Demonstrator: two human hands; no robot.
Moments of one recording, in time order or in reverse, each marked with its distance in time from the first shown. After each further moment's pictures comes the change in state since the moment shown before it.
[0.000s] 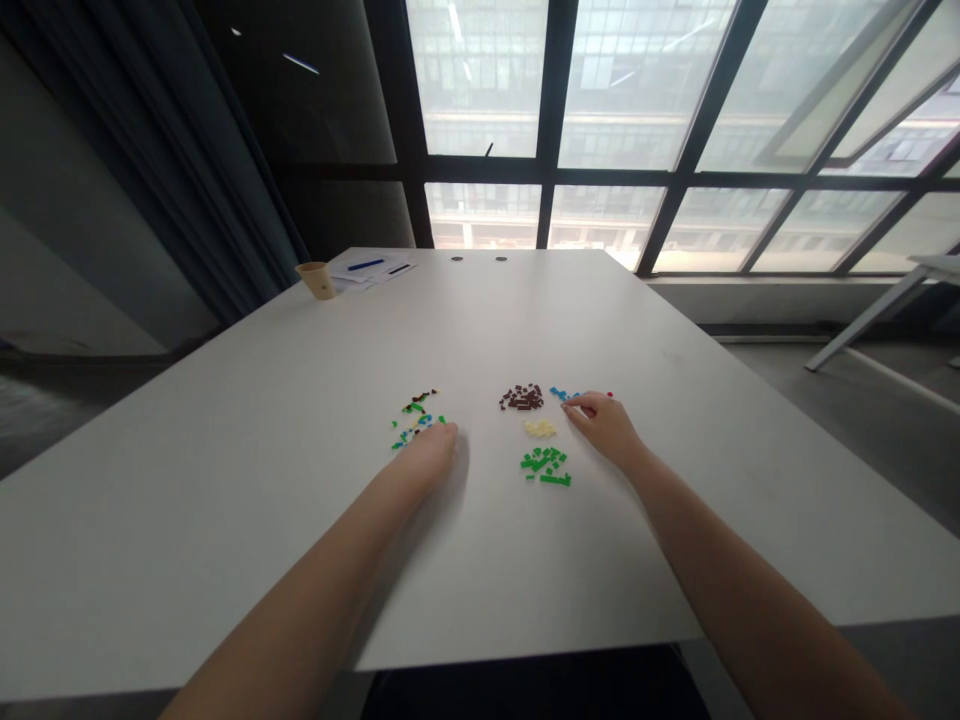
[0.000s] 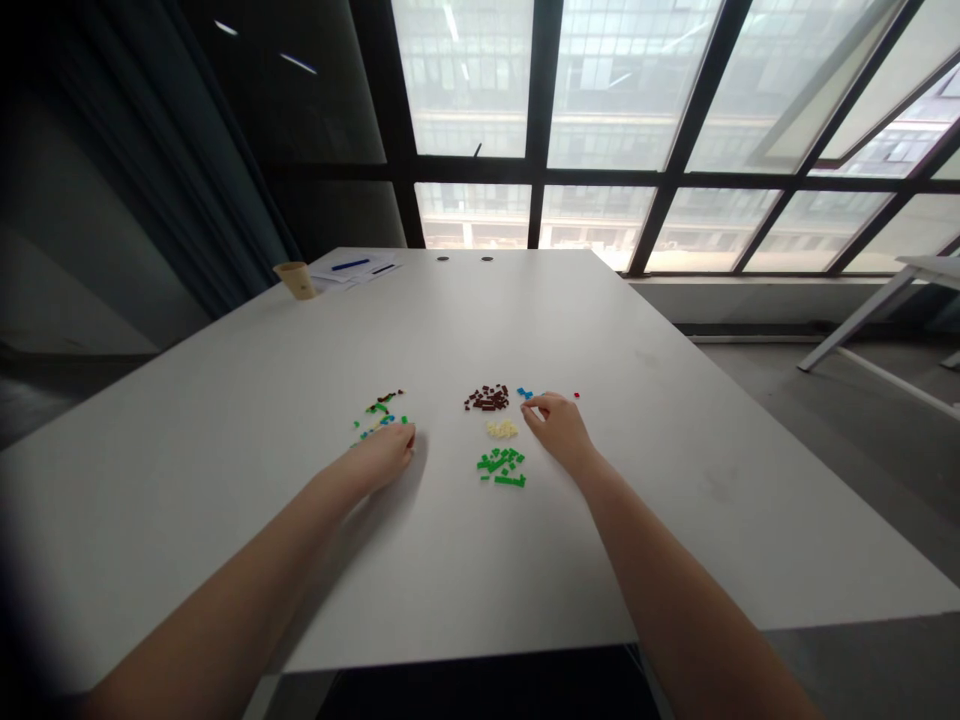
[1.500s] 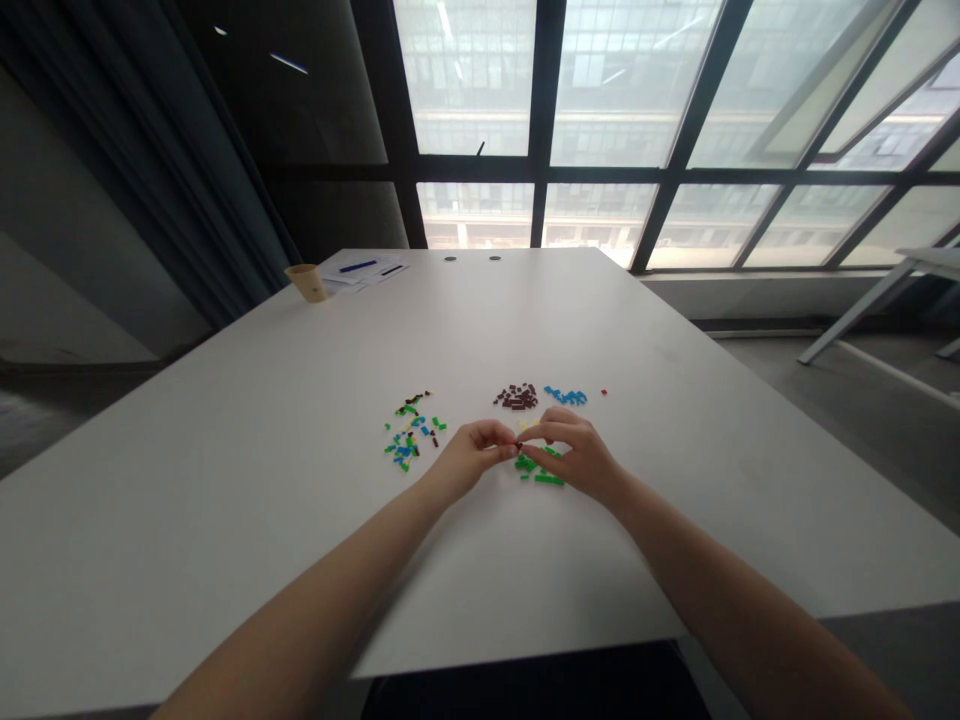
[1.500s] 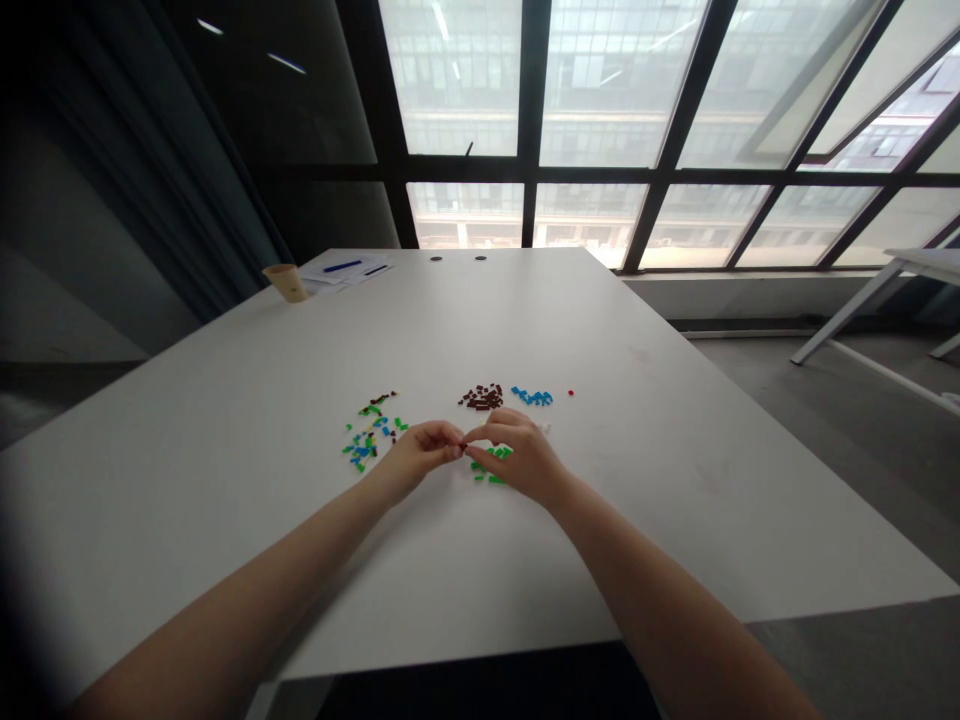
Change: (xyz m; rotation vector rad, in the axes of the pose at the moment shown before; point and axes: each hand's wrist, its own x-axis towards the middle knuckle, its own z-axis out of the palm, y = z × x) left_hand 0.006 0.053 0.016 -1.460 0.013 0.254; right_hand -0.026 -0.046 0.001 0.345 -0.029 -0.472
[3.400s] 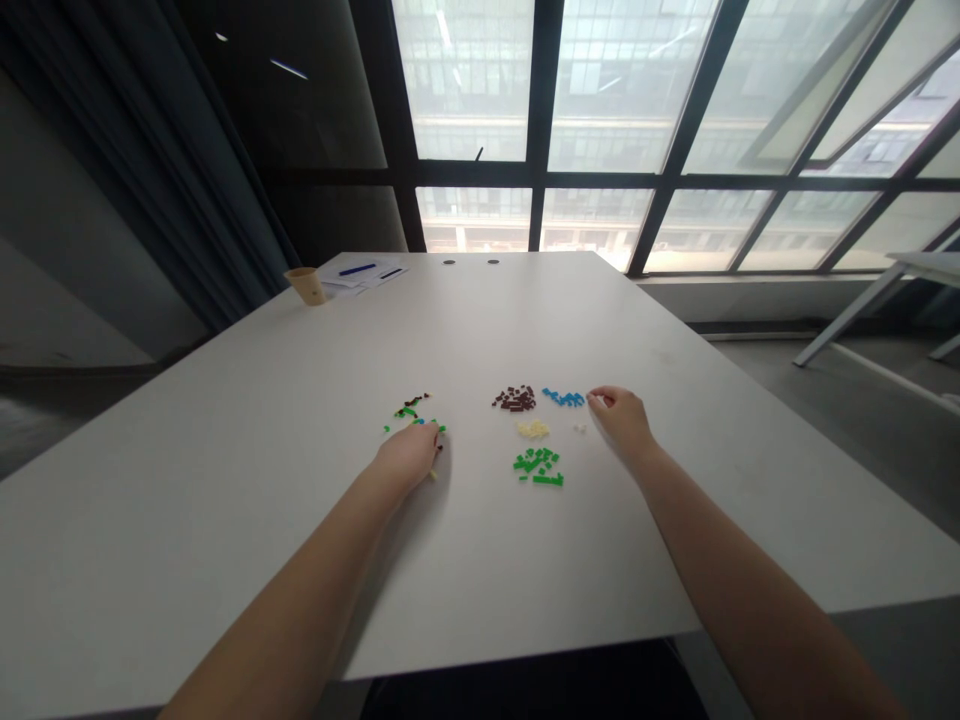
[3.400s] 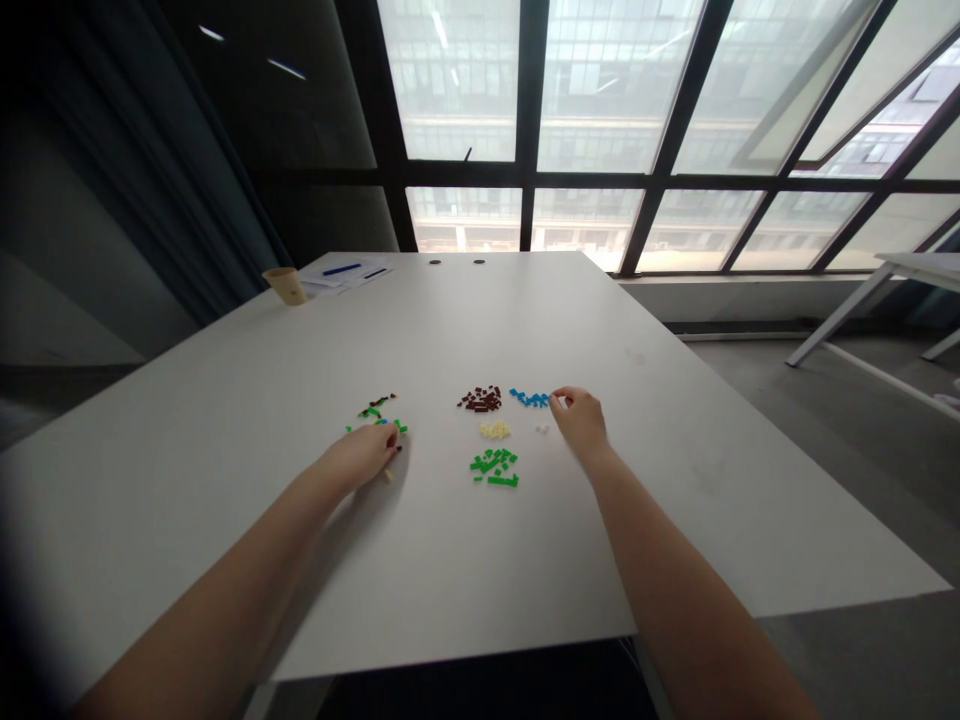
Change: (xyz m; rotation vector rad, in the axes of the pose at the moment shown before) left_hand -0.010 0.027 -0.060 1.547 -0.004 -0.405; right_hand -0.011 0.081 -0.045 -0.445 0.220 0.732
